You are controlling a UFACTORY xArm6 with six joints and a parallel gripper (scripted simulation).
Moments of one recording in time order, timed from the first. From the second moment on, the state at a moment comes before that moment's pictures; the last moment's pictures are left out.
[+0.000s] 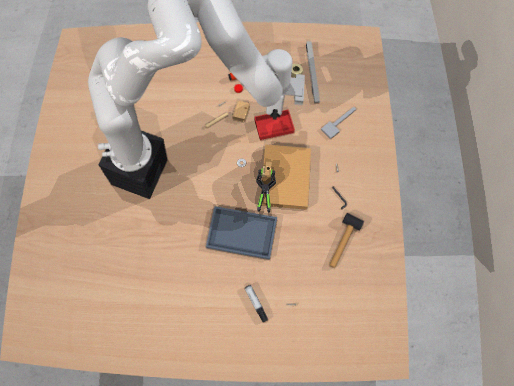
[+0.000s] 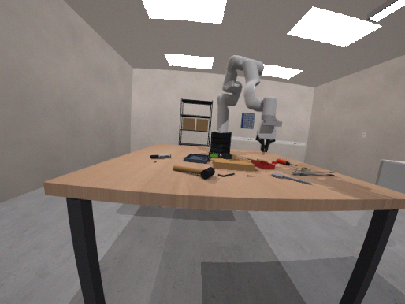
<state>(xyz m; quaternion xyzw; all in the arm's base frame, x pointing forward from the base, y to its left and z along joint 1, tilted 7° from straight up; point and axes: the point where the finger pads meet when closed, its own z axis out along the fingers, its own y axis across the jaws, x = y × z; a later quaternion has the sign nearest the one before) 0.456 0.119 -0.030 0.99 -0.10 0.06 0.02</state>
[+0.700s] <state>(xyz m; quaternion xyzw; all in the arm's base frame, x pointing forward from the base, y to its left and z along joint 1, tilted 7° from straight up) 0.458 0.118 -0.052 0.99 -0.10 0.06 0.02</state>
